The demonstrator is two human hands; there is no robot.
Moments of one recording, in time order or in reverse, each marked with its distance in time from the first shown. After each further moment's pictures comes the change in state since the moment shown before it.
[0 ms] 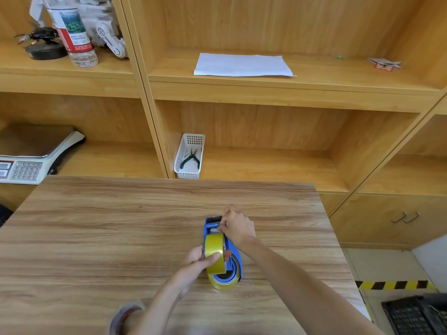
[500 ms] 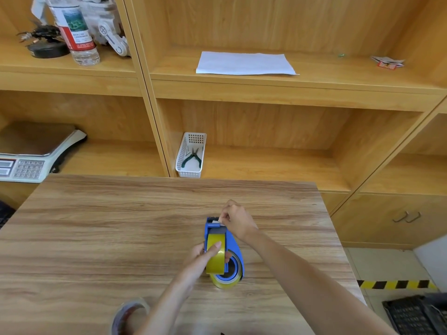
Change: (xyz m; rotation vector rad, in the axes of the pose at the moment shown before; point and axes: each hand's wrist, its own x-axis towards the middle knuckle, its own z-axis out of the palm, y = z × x) left_hand -0.010 0.019 0.015 0.001 0.149 -0.065; right_hand 0.011 -0.002 -0.013 0.078 -0.068 -0.103
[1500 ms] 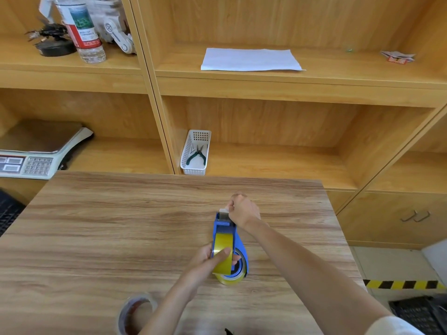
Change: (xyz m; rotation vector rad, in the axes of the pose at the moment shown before) left_hand -0.015 0.001 0.004 0.028 -0.085 0.065; right_hand 0.014 -0.013 -0.009 -0.054 0.068 0.208
